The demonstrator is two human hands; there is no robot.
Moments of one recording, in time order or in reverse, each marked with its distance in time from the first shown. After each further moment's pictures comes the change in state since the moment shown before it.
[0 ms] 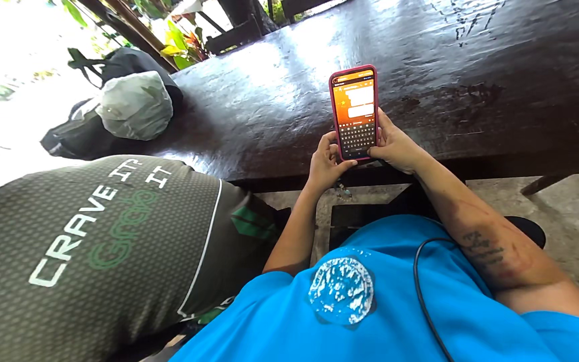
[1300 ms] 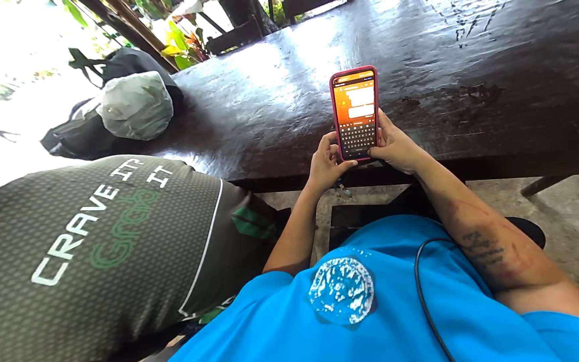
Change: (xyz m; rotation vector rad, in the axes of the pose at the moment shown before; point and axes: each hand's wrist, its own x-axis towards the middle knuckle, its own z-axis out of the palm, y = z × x) left_hand 0.000 0.003 0.000 -0.007 0.003 -0.024; right_hand 0.000 0.000 0.001 -0.011 0.012 -0.004
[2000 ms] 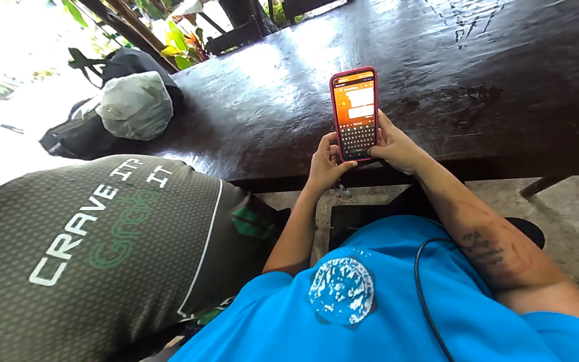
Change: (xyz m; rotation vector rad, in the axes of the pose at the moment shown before) left_hand 0.000 0.001 0.000 -0.014 -0.006 0.014; right_hand 0.000 -0.001 0.001 -0.008 -0.003 -0.021
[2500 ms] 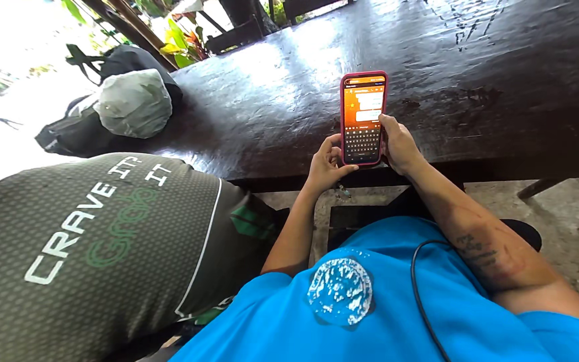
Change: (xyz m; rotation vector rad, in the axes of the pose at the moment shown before) left_hand -0.002 -0.007 -0.006 -0.021 -0.073 0.062; right_hand 0.004 0.000 0.011 0.111 0.320 0.017
